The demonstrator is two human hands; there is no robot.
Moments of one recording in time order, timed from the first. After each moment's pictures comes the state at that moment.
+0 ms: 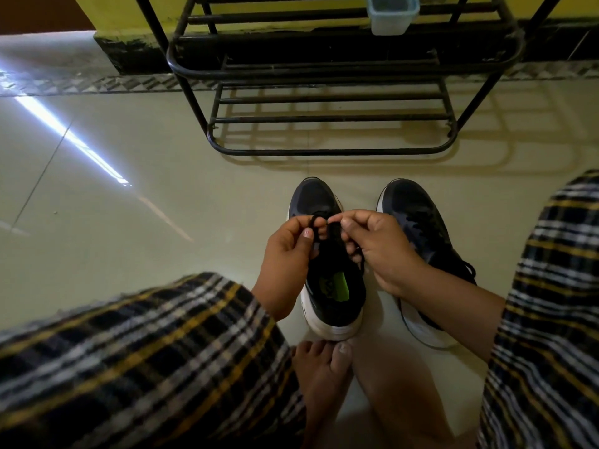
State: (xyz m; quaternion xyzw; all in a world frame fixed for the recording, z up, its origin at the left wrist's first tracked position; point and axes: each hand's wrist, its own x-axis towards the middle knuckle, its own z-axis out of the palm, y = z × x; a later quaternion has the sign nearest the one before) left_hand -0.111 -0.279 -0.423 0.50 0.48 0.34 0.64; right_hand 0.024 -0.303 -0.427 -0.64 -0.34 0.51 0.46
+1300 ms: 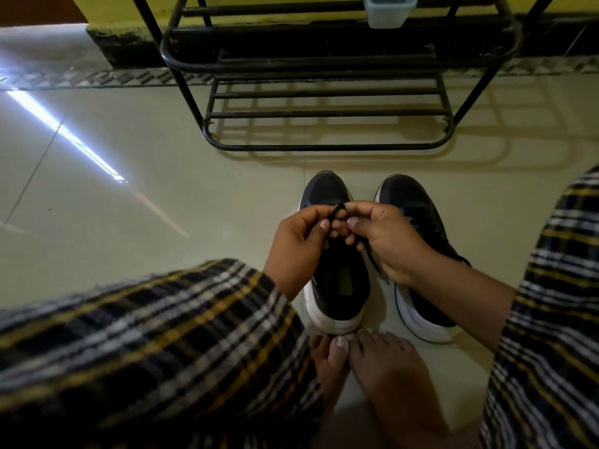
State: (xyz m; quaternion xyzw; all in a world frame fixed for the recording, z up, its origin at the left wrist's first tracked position) left_hand -0.099 -0.277 -0.410 0.58 0.45 0.31 0.61; right_hand 0.037 -0.301 -0.421 -0.64 -0.34 0.53 0.43
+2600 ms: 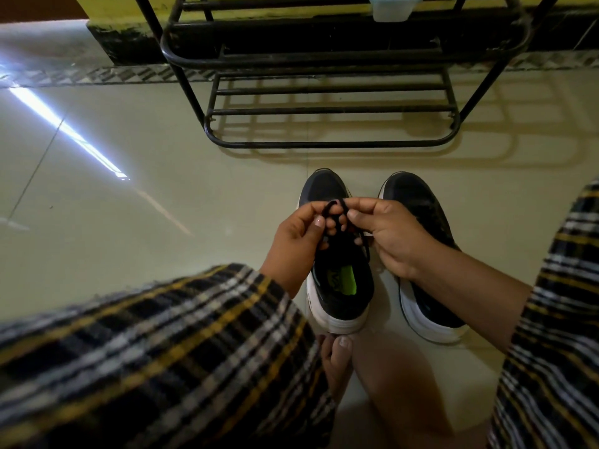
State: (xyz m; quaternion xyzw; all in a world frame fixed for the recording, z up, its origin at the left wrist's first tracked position) left_hand -0.102 -0.269 -0.425 0.53 0.44 0.30 0.66; right_hand 0.037 -0.295 -0.417 -0.63 -0.30 0.57 0.43
